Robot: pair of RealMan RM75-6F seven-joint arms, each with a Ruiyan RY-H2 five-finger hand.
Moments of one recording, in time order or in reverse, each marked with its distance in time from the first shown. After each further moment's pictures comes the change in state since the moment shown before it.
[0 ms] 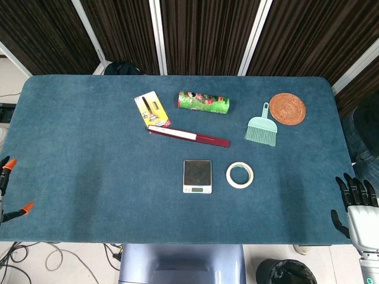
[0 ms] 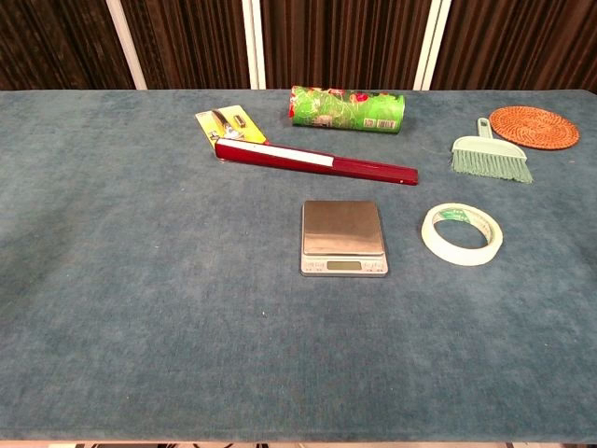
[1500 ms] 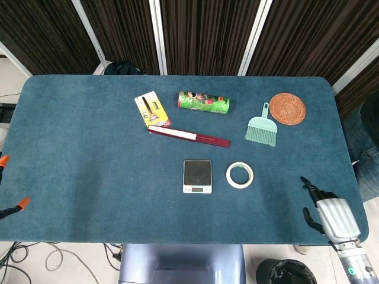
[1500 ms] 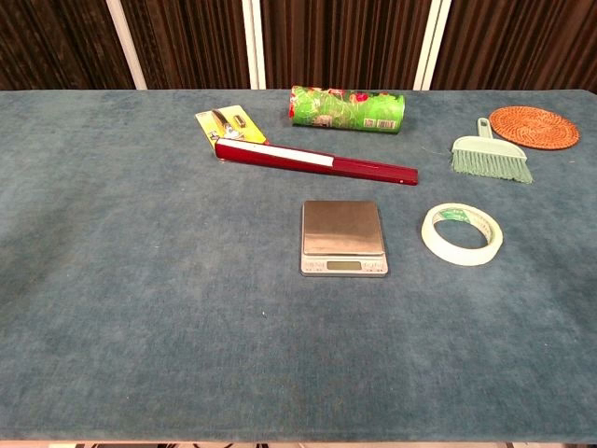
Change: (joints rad) left arm 0.001 -0.033 -0.025 0.048 0.005 0.040 -0.003; right arm 0.126 0.068 -0.019 -0.147 -0.052 -0.233 0.083
